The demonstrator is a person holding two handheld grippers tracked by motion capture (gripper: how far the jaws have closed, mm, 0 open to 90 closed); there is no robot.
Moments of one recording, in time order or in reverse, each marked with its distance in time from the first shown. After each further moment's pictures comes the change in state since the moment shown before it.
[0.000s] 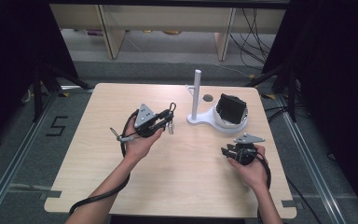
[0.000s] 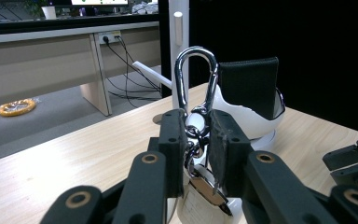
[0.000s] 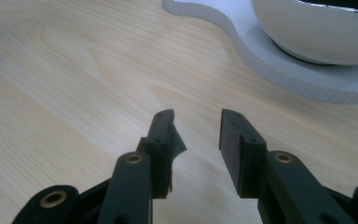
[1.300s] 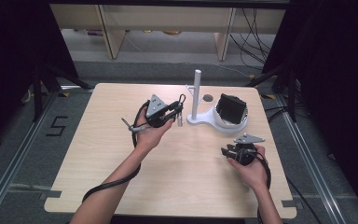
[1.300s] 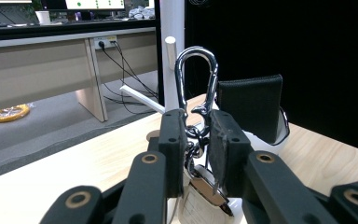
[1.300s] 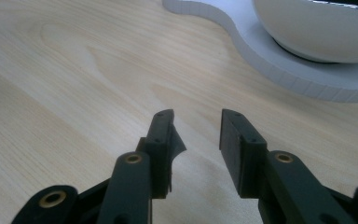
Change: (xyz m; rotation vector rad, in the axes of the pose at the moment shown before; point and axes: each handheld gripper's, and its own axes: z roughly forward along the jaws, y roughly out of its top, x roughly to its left) left arm -0.003 0.017 0.038 -0.014 -0.009 -0.006; right arm -0.001 -0.001 0.001 0.001 0.003 -0.006
